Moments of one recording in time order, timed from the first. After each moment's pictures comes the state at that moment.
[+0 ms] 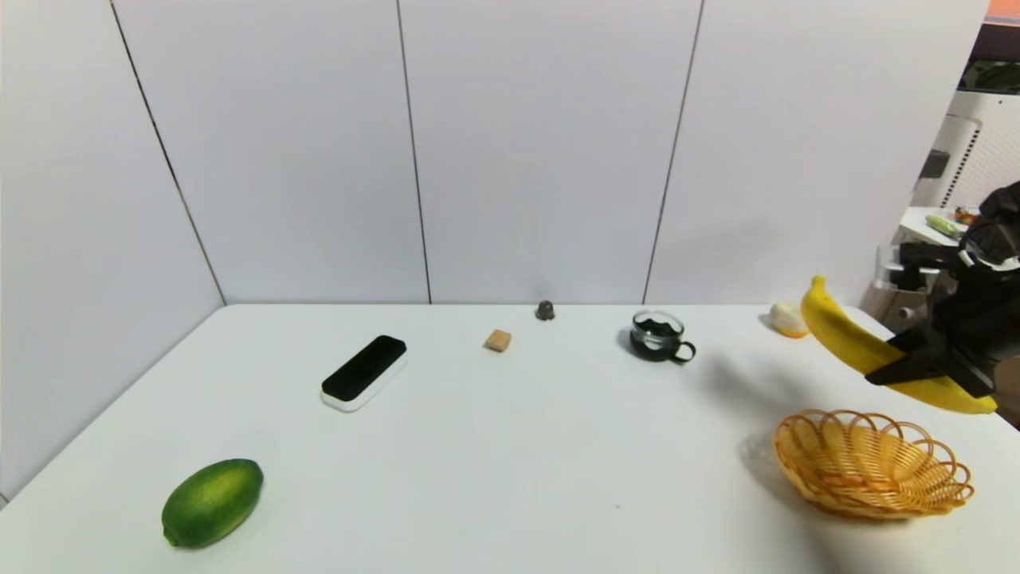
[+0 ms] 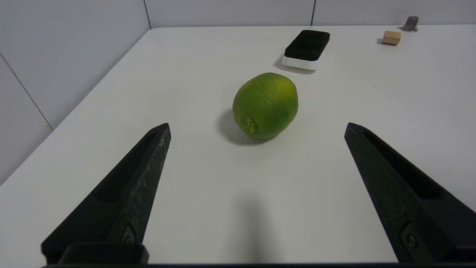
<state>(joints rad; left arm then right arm) 0.00 0.00 0.00 0.00 0.01 -0.01 -0.28 1.79 -1.41 0.81 0.41 -1.21</state>
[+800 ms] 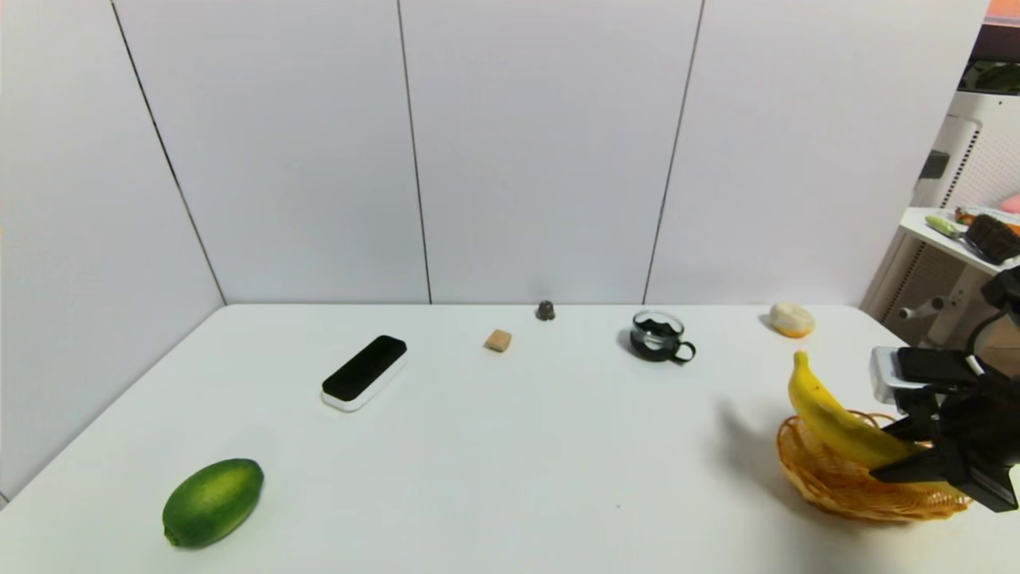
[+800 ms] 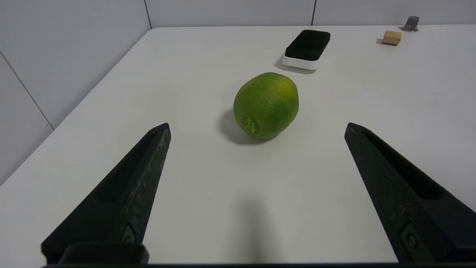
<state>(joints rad) 0.00 0.00 0.00 0.00 0.01 -0.01 -0.21 1.60 -0.95 0.56 0.36 -1.33</state>
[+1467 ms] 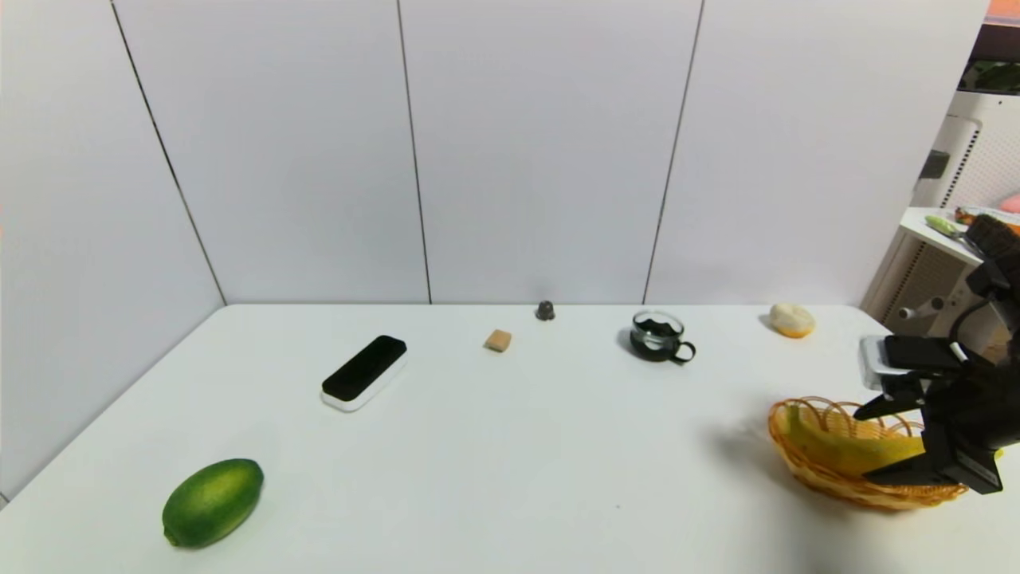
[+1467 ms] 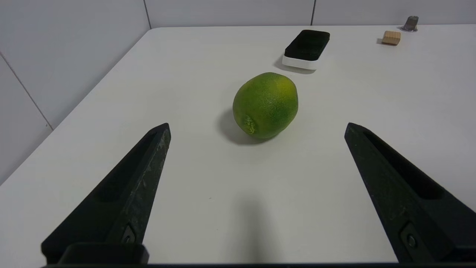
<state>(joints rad) 0.00 0.00 0.00 0.00 0.01 -0.01 -0.20 1.64 -1.01 0.57 0.35 -1.33</state>
